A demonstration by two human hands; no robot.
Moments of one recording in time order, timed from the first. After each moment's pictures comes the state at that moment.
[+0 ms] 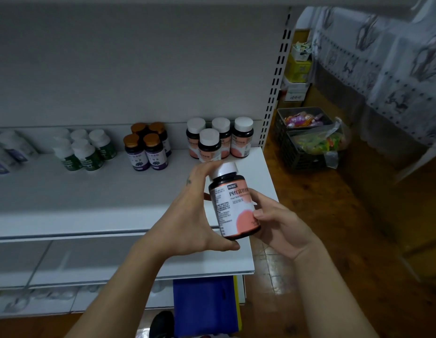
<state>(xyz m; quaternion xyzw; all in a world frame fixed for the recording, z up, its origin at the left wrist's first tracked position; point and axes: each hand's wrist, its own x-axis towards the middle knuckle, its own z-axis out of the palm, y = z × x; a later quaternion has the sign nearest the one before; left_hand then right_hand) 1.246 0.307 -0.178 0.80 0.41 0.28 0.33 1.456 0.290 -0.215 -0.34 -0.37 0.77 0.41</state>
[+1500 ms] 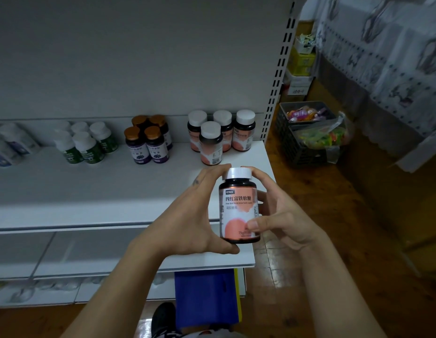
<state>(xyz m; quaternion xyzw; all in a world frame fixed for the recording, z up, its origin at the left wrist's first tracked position) 1.244 0.299 -0.177 0.83 0.42 0.19 0.32 1.459 0.290 -0.213 -0.41 -0.49 0.65 0.41</state>
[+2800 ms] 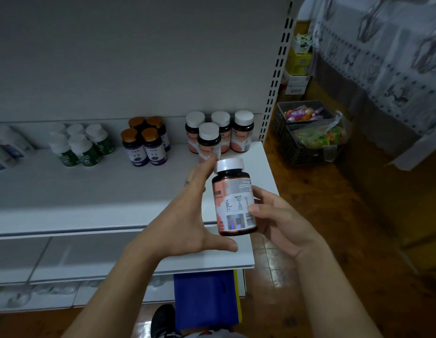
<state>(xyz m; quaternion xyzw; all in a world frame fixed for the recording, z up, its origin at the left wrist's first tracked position) 1.242 0.306 -0.180 0.80 0.40 0.25 0.36 1.451 0.286 -0.213 -0.40 -0.39 0.71 0.42</state>
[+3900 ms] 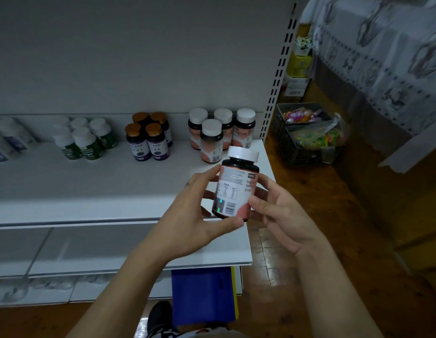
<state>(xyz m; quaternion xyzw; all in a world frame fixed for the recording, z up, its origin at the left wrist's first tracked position) 1.241 0.284 -0.185 0.75 0.46 0.30 0.38 1.444 0.277 -0.207 -0.42 -0.42 0.65 0.47</state>
